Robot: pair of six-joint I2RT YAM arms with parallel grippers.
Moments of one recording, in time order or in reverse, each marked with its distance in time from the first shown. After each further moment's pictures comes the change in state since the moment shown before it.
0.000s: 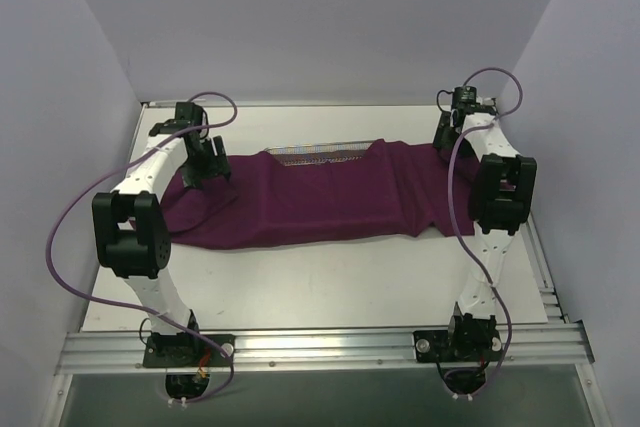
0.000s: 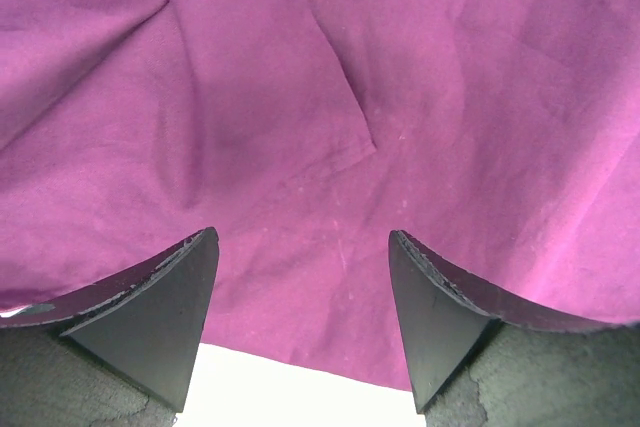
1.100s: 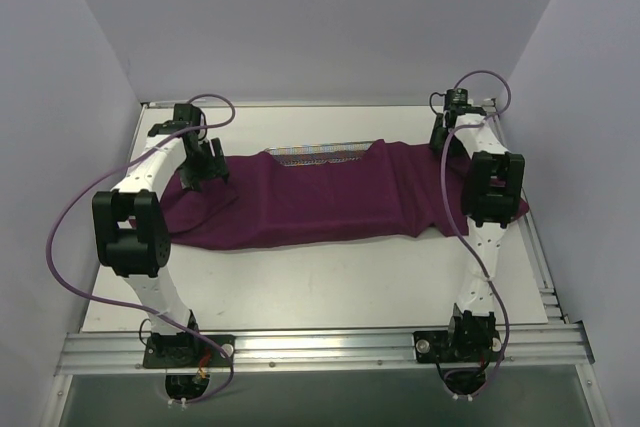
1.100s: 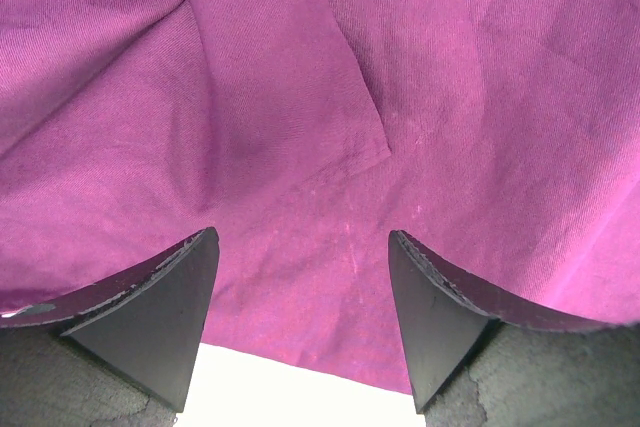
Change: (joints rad) left arm 0.016 0.015 0.002 -0.007 -0.003 0.005; right arm 0.021 0.139 0.126 0.015 -0.006 -0.014
